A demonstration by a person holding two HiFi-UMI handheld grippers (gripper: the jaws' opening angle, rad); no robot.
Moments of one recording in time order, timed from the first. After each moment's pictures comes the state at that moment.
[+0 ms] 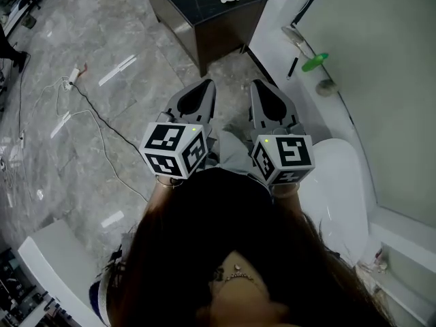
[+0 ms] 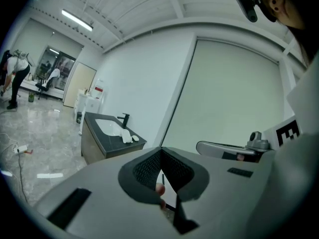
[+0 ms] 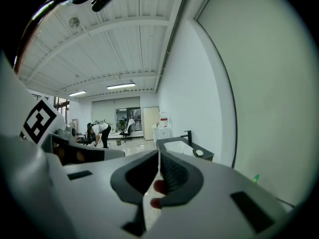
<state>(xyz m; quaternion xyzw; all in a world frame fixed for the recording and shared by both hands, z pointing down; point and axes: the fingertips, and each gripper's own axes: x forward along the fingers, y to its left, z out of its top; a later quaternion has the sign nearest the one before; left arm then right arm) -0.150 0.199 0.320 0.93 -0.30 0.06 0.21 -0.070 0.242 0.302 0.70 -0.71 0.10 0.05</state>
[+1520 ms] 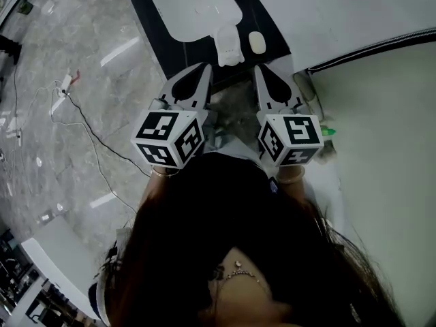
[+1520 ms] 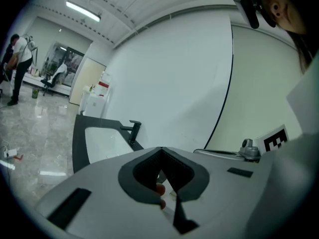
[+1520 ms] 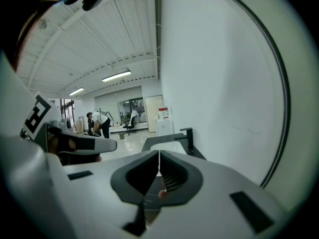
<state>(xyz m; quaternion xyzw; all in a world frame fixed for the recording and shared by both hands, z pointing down) 0.042 -0.181 0.316 0.90 -0.36 0.06 0.24 0.144 -0.151 0.323 0.64 -0.75 0.16 0.08</state>
